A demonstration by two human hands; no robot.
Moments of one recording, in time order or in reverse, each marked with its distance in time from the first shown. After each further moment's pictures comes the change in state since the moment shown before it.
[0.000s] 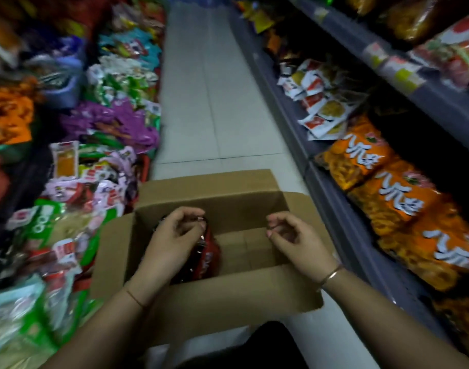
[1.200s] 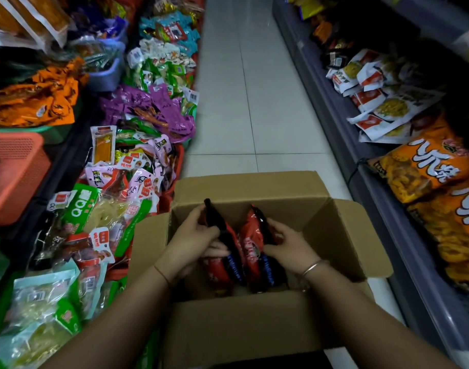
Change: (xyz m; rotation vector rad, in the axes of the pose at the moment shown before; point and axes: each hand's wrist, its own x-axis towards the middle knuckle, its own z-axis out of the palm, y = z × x) left_hand 0.058 -0.062 -0.040 -0.216 -0.056 -0.386; right_hand 0.063 0.004 0.099 0.128 -0.255 0.294
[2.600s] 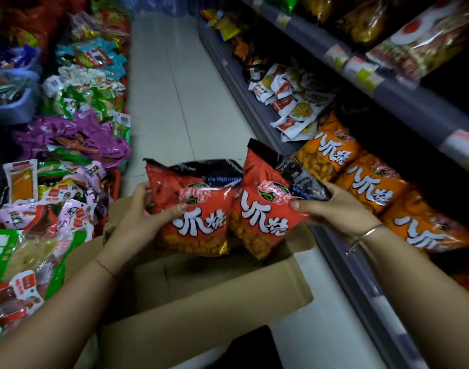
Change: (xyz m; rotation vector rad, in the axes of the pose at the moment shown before) left_hand -0.011 0.053 0.038 0.174 -0.045 0.491; right_hand -0.093 -0.017 -0.172 0.248 0.294 -0.059
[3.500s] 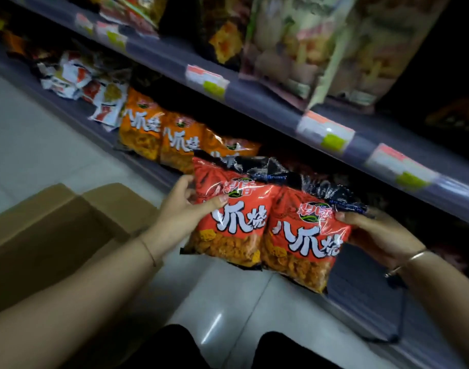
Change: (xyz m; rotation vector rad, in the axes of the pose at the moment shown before) left_hand -0.111 0.042 0.312 0.048 -0.772 -0.022; right_hand -0.305 0.164 -0.196 0.456 0.571 0.047
